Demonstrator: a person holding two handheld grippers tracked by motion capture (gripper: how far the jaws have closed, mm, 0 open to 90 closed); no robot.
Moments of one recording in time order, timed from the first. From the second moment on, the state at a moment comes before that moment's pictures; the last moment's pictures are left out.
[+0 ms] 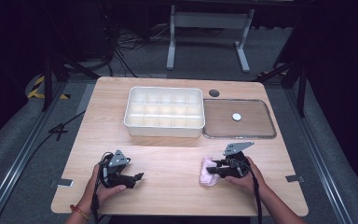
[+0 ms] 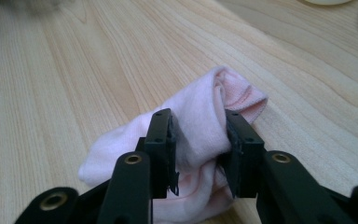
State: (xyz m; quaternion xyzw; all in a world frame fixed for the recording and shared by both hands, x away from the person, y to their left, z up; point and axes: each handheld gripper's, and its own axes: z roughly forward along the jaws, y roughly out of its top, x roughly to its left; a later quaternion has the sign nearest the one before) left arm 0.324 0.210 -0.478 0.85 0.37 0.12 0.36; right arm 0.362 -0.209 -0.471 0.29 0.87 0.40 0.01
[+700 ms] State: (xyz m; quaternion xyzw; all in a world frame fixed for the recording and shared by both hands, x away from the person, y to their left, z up) left arm 0.324 0.207 -0.482 0.85 0.37 0.14 0.34; right arm 0.353 -0.215 -0.460 0.26 0.87 0.41 0.05
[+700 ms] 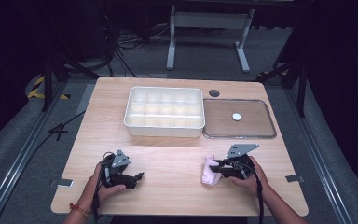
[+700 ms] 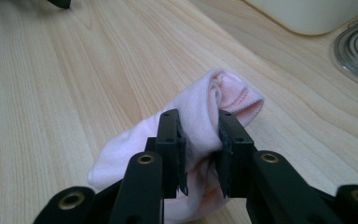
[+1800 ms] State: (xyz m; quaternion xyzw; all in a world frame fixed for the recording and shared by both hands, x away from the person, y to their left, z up) left arm 0.327 0.204 -0.483 0.85 0.38 0.15 0.33; right arm 0.347 -0.250 -0.425 0.27 0.84 0.46 0.14
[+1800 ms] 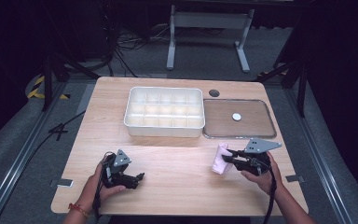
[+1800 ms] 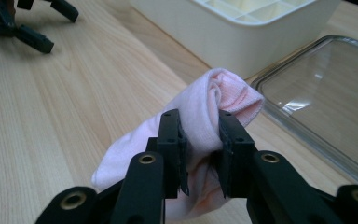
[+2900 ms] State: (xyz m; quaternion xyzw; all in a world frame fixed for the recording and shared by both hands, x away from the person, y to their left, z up) left arm 0.327 0.203 -0.483 0.85 0.38 0.14 0.33; right arm 0.394 -0.238 -0.345 0.26 0.80 0.49 0.22
